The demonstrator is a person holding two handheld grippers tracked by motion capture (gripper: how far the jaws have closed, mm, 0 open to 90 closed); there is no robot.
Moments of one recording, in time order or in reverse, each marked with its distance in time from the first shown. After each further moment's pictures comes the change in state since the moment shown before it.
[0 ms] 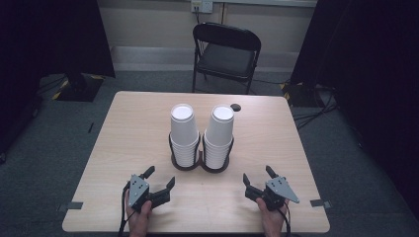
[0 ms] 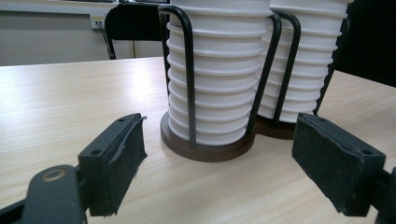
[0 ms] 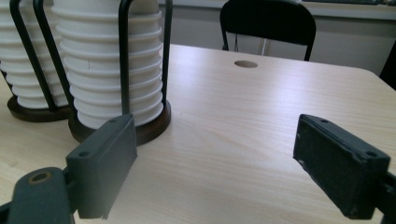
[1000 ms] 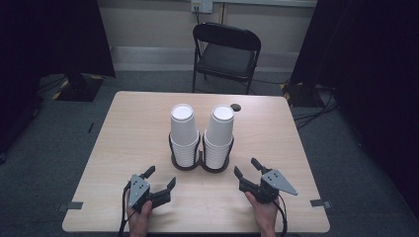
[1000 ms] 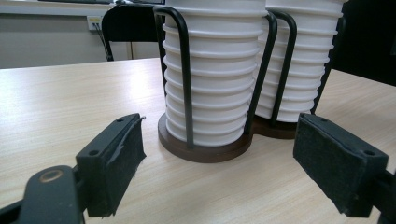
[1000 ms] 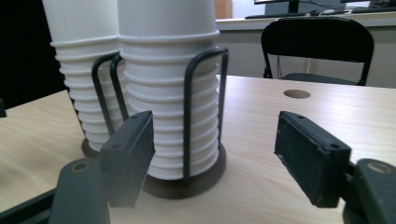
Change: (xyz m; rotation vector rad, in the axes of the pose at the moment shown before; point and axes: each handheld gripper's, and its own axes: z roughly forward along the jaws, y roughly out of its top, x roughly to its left) left arm -0.001 0.000 0.000 -0.003 -0.014 0.017; right arm 0.015 0.027 0.011 -0.097 0.187 0.083
